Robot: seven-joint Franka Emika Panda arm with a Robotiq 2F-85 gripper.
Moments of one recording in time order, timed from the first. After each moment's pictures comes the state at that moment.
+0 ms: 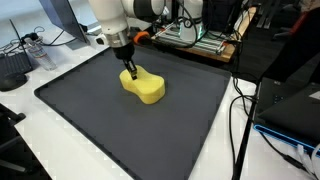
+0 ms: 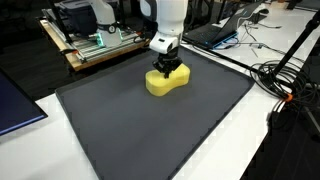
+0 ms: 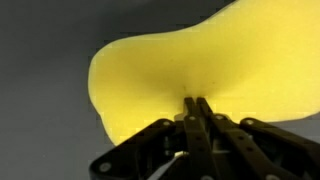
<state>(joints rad) 0.03 0.44 -0.06 -2.04 0.08 2.42 0.40</state>
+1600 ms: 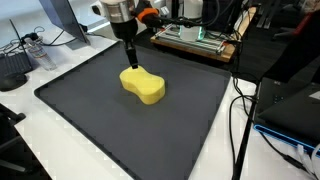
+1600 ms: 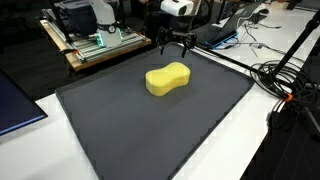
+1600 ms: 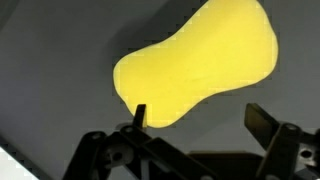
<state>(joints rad) 0.13 0.31 -0.07 -1.94 -0.12 2.15 0.85</state>
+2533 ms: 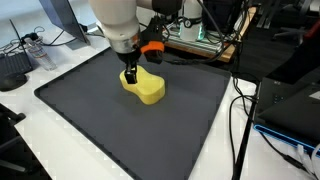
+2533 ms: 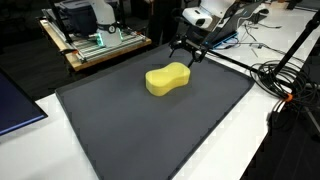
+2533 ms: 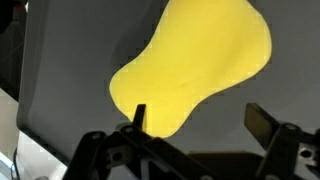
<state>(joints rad) 0.21 0.58 -0.07 -1.60 -0.22 1.87 1.25</state>
